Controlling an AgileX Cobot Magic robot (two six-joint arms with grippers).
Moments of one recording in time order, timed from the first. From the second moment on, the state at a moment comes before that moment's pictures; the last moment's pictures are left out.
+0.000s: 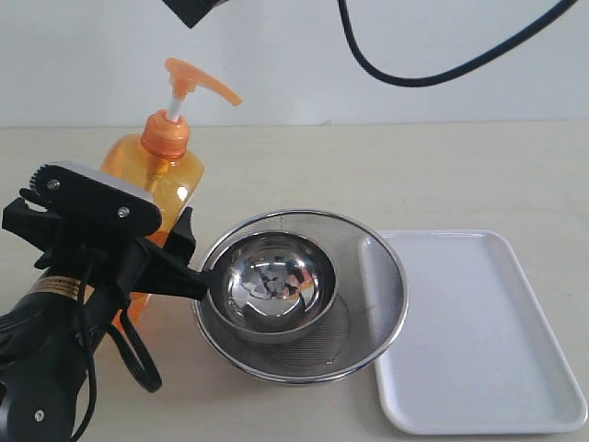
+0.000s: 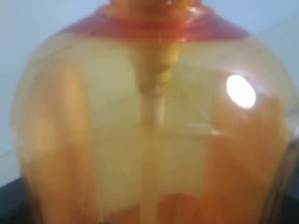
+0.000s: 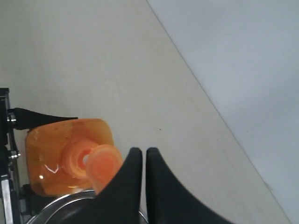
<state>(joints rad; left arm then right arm) -0.90 1.69 -0.43 -0.94 -1.14 0.72 0.77 1.61 -1.71 0.17 0.79 -0.55</state>
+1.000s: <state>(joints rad) -0.90 1.79 -0.43 -0.86 -1.17 0.65 0.77 1.68 -1.71 0.25 0.90 -0.55</state>
